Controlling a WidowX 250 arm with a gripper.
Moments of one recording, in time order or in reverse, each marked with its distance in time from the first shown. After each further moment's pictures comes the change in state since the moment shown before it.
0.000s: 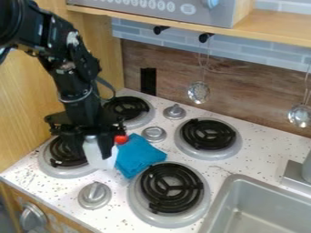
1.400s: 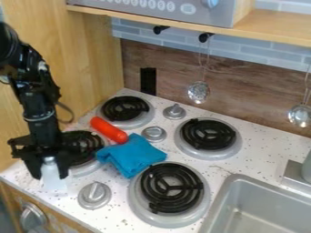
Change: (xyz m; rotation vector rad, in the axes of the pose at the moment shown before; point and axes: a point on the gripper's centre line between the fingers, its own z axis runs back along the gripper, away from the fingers) arm 0.003 0.080 -0.056 0.093 0.220 0.169
